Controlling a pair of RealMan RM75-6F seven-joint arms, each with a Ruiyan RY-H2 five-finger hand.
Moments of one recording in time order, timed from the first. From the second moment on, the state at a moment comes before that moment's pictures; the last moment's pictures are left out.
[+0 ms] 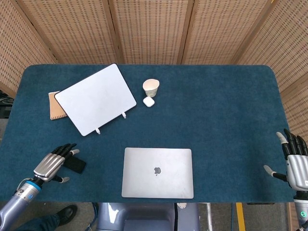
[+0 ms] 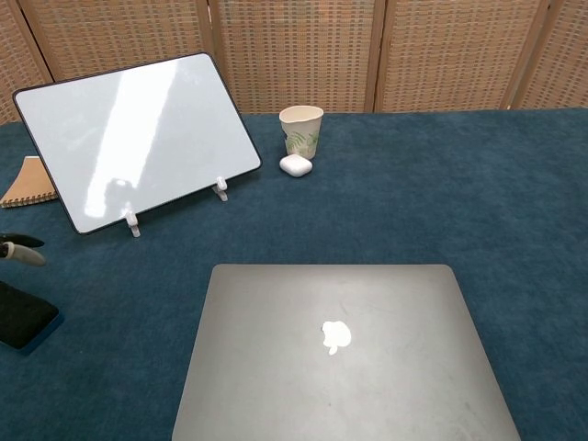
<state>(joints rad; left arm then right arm) -0.34 -1.31 0.08 -1.31 1.65 1.07 -0.15 0.08 -1.14 0.11 -1.50 -1.48 1.52 0.08</state>
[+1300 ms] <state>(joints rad) -0.35 -1.40 0.02 -1.32 1.67 1.29 0.19 0.07 -1.11 0.11 -1.51 -1.47 1.50 0.19</state>
